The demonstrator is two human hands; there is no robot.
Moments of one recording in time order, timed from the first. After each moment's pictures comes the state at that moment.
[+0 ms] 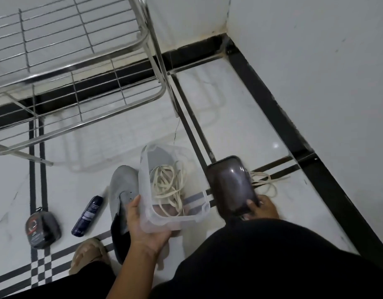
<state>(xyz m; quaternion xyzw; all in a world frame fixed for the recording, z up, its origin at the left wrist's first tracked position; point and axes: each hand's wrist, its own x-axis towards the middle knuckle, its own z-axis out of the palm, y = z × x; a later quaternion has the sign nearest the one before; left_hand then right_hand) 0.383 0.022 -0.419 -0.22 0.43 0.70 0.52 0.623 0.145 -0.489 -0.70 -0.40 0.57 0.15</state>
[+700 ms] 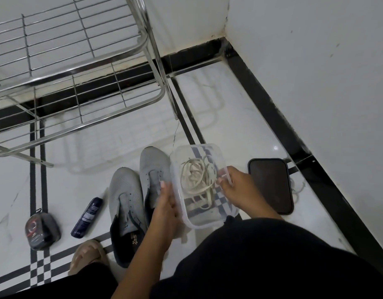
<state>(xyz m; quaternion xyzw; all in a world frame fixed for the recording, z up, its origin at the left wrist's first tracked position) 0.398 0.051 -0.420 -0.05 0.56 0.56 0.61 0.555 0.173 -0.405 -0.52 -0.73 0.44 0.02</state>
